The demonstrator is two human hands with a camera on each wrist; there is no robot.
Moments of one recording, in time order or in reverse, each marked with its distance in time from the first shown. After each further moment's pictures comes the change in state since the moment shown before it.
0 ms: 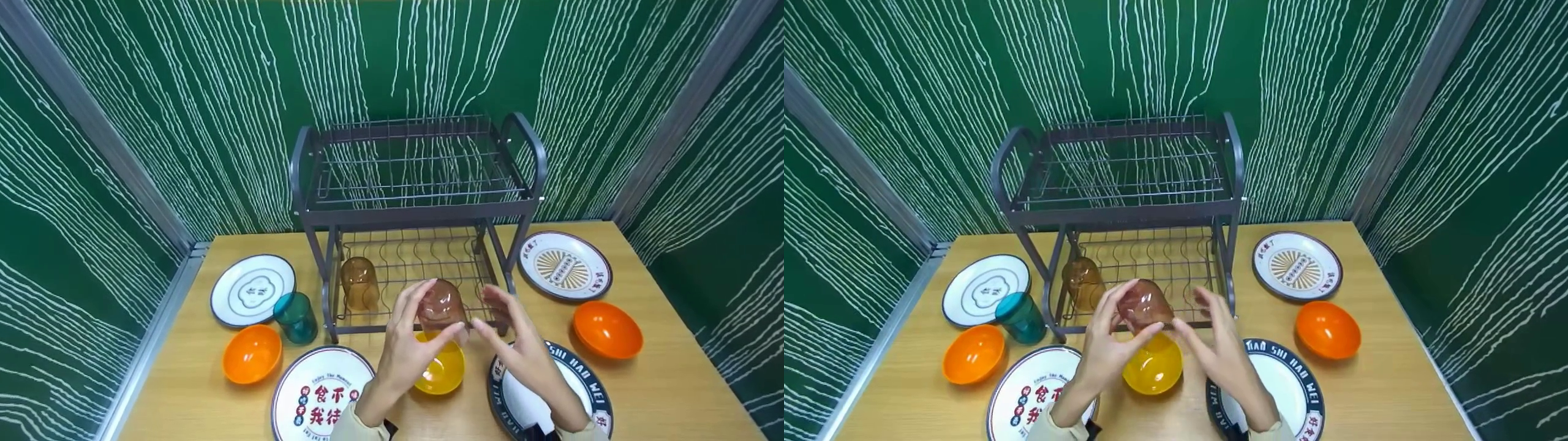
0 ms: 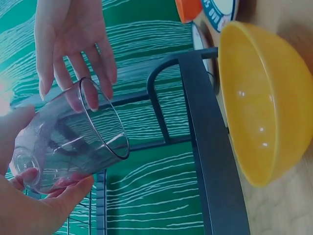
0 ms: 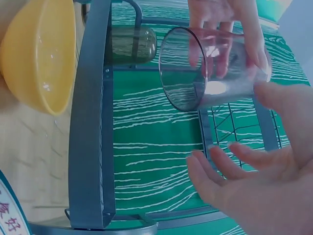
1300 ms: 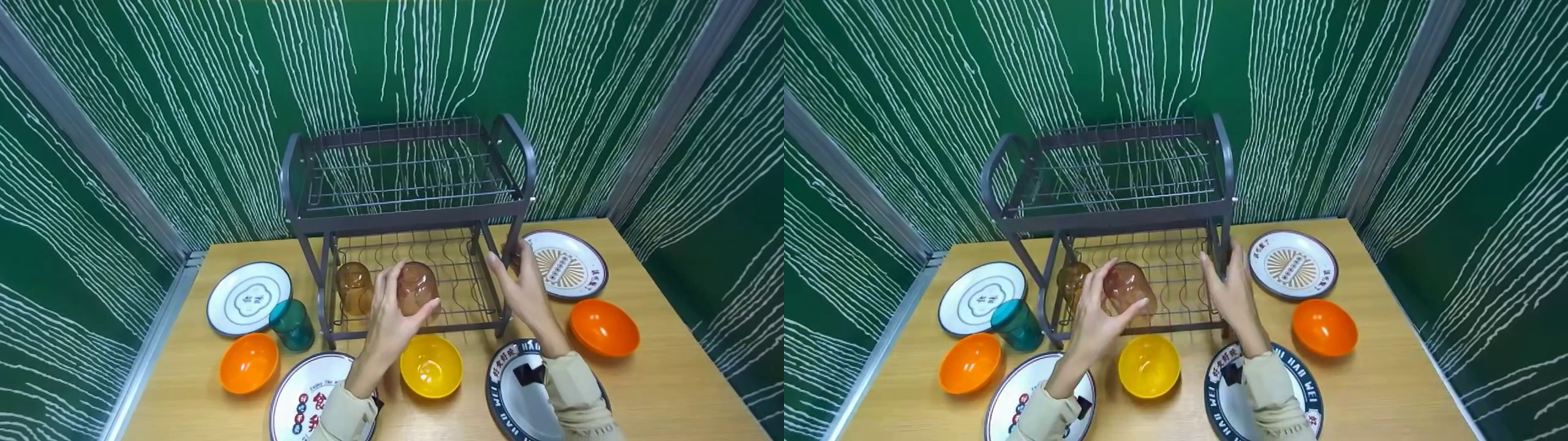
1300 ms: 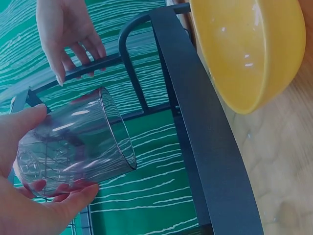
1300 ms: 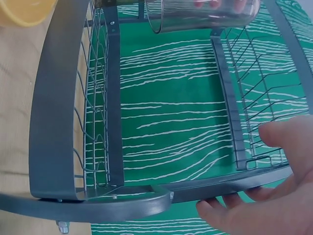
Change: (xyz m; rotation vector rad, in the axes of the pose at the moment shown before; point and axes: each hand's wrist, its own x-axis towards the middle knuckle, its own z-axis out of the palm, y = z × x) left_hand 0.031 -0.033 -0.006 0.178 0.029 -0.085; right_hand 0.077 0.027 -0.020 0.063 0.203 0.060
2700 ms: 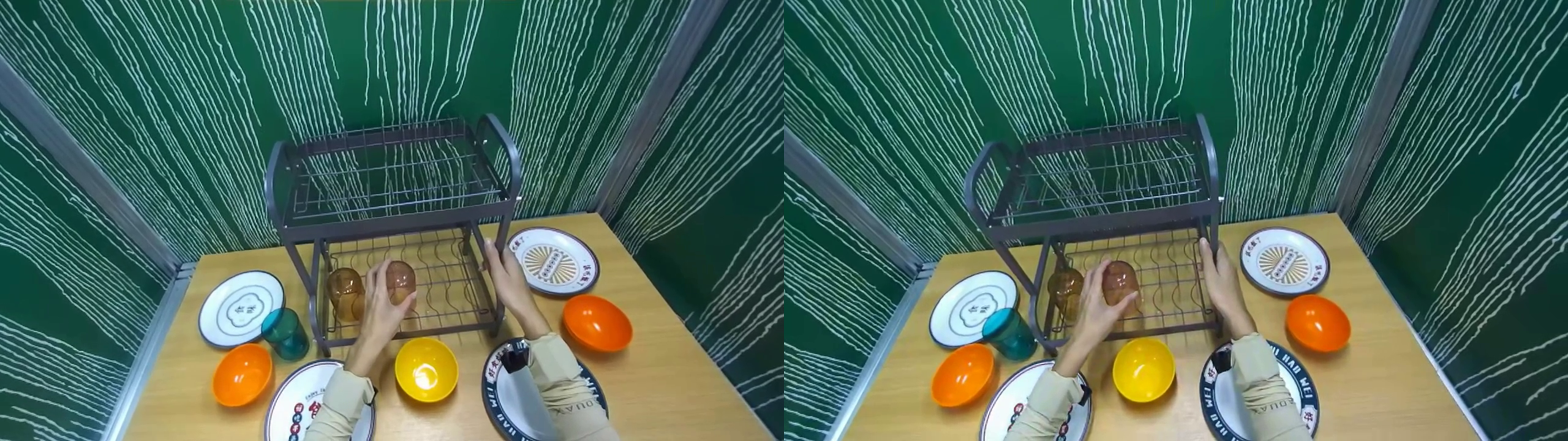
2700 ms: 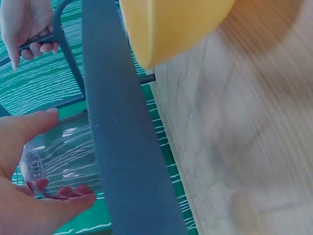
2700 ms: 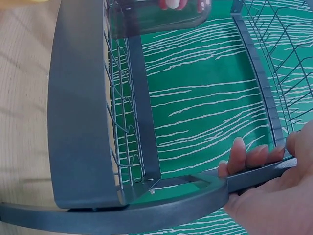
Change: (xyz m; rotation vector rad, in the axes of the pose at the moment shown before) left_hand 0.018 -0.053 0.027 0.037 -0.068 -0.062; right_hand 0.019 0.024 0.004 0.022 -0.028 0.157
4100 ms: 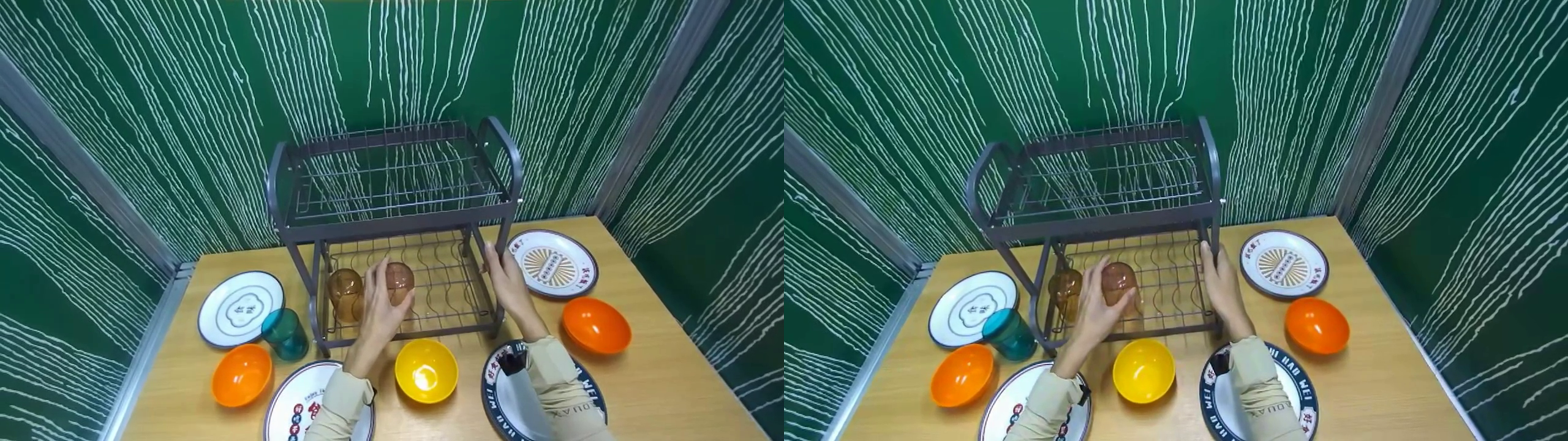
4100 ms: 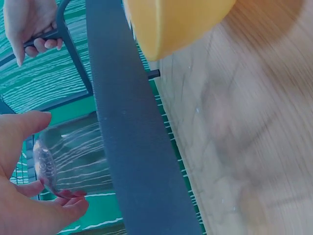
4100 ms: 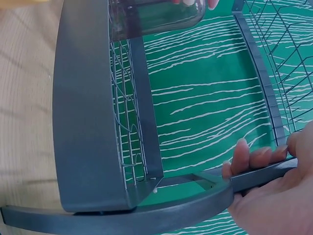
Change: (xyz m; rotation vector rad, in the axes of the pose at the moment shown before) left_hand 0.000 0.003 -0.003 0.036 0.022 0.038; right_hand 0.013 0.036 0.004 0.007 0.028 -0.013
